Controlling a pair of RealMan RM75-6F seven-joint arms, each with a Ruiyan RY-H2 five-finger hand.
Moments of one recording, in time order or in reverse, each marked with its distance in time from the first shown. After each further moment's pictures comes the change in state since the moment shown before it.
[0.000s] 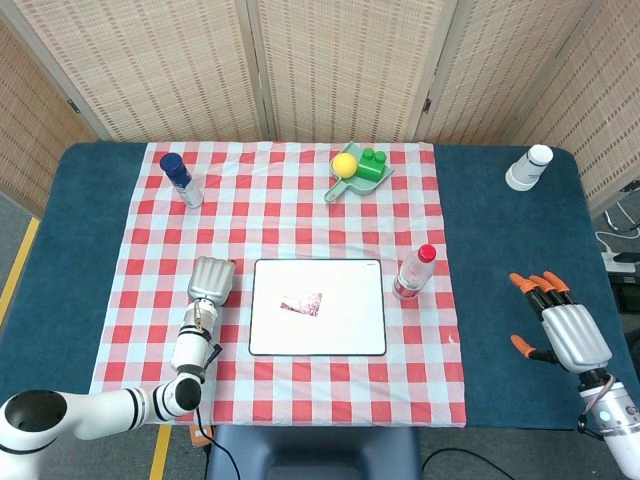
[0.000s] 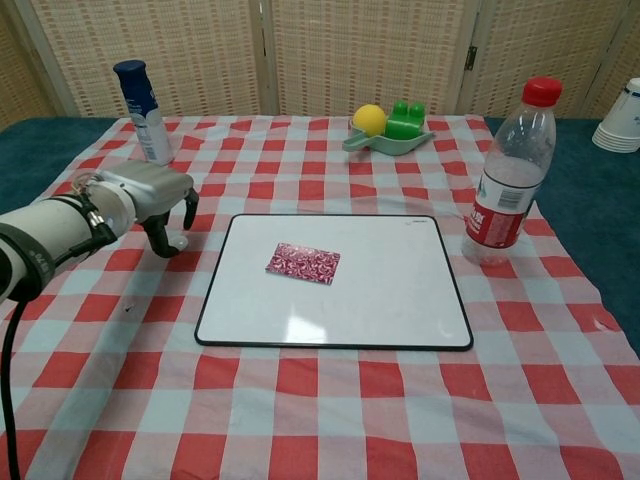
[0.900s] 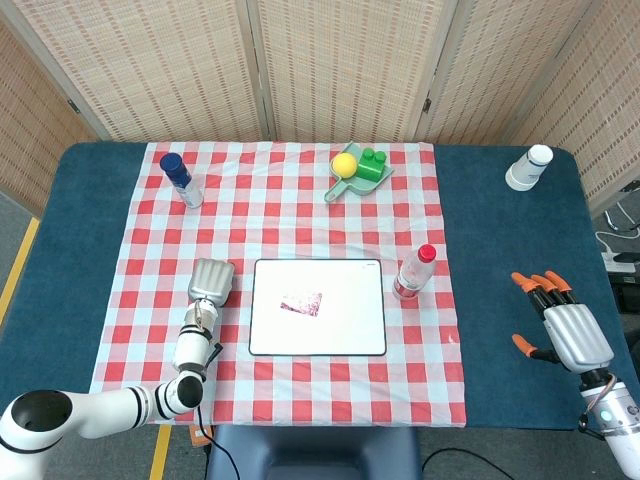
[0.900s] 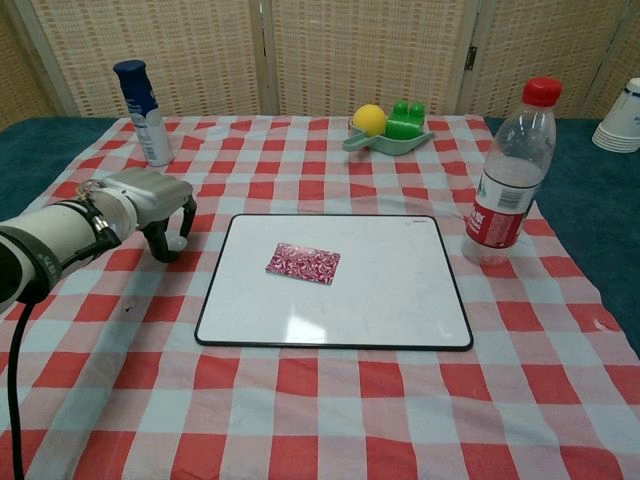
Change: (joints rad) left arm -0.008 -0.021 0.005 0.048 -0.031 -0.027 0.002; right arm -0.001 0.003 0.001 -0.002 0.002 0.004 0.002
